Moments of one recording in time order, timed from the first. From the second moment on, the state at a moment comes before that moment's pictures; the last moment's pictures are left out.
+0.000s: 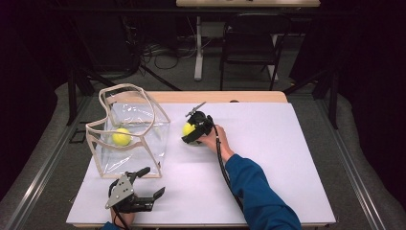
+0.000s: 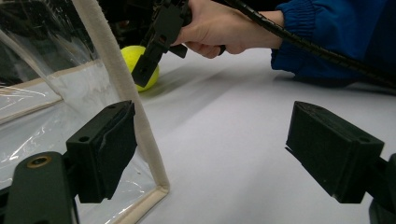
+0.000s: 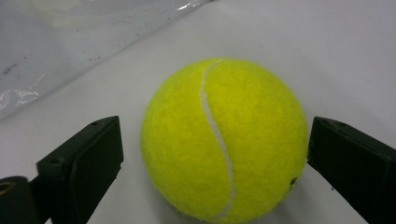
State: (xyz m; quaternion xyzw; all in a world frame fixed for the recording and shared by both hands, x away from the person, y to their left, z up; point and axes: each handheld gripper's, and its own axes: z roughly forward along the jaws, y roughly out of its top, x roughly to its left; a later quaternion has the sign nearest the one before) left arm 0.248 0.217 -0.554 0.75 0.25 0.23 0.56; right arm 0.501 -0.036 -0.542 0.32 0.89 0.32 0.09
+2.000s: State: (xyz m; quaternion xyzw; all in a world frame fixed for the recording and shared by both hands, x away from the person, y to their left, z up) left arm 0.247 0.217 -0.554 0.75 0.25 0.22 0.56; right arm 0.479 -0.056 -0.498 0.30 0.88 0.35 0.10
